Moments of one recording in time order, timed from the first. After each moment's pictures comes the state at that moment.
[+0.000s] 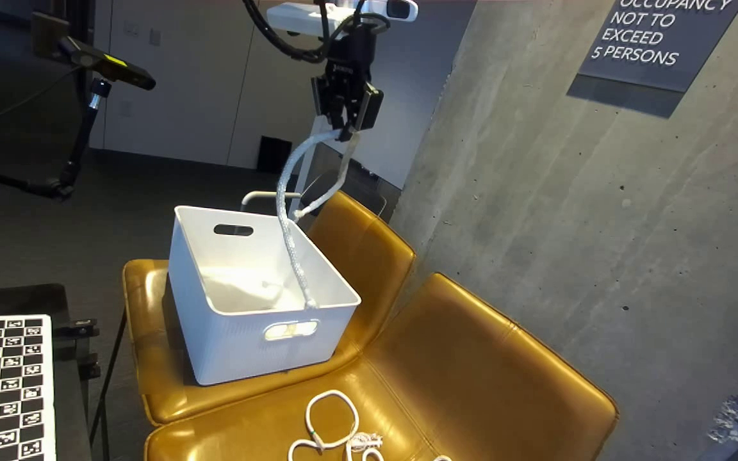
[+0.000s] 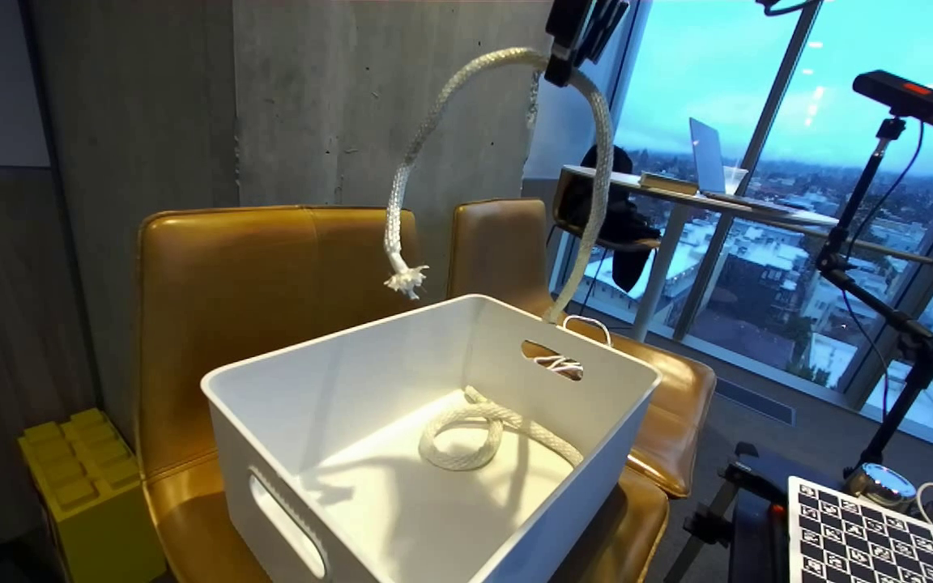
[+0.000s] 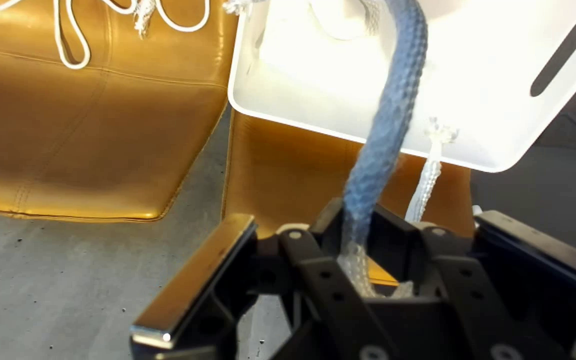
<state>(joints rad) 0.04 0.06 0.03 -1.76 -0.05 2.11 -0.08</state>
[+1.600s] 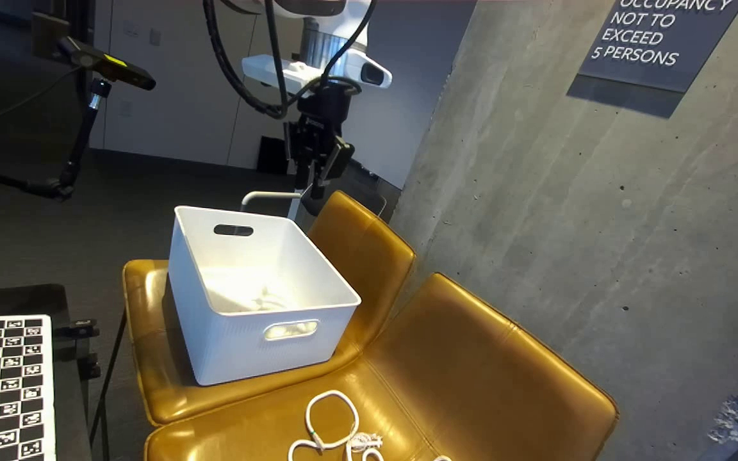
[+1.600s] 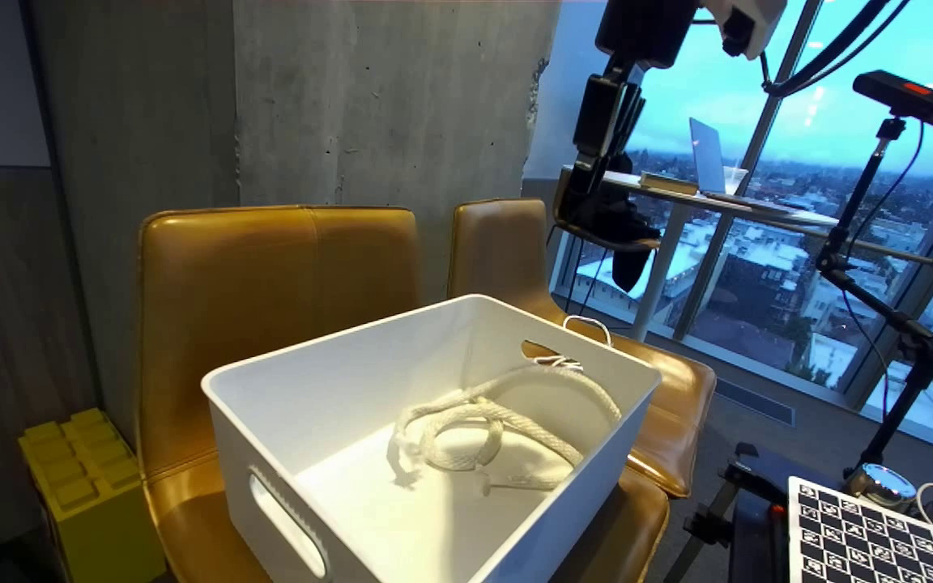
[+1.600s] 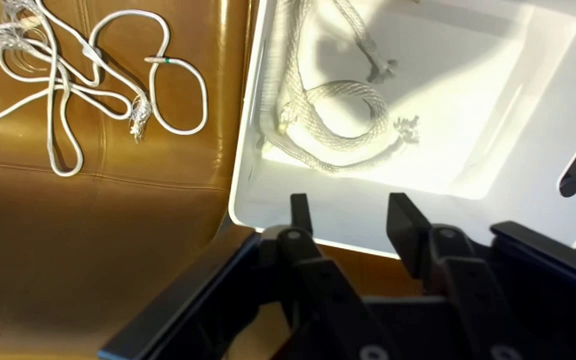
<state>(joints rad) 0.02 0.06 0.03 -1.92 -0.05 2.11 -0.06</state>
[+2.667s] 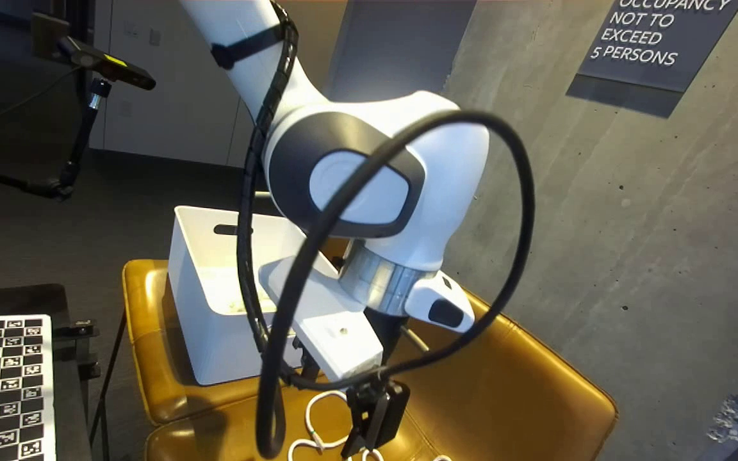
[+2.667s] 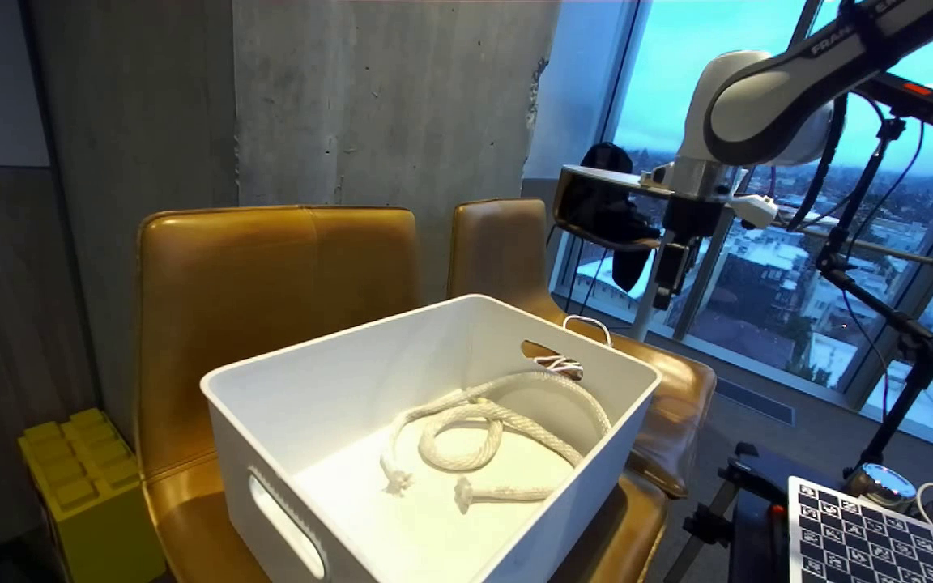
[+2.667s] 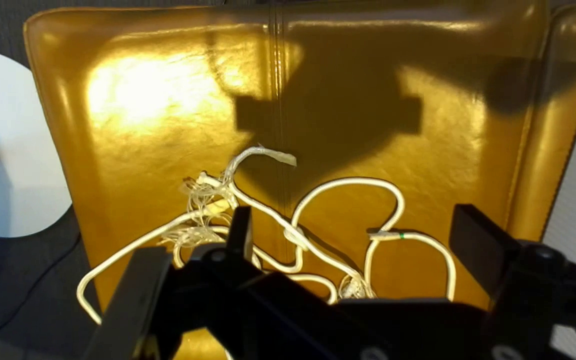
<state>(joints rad) -0.26 0.28 -0.17 -2.07 -0.04 2.31 -0.39</state>
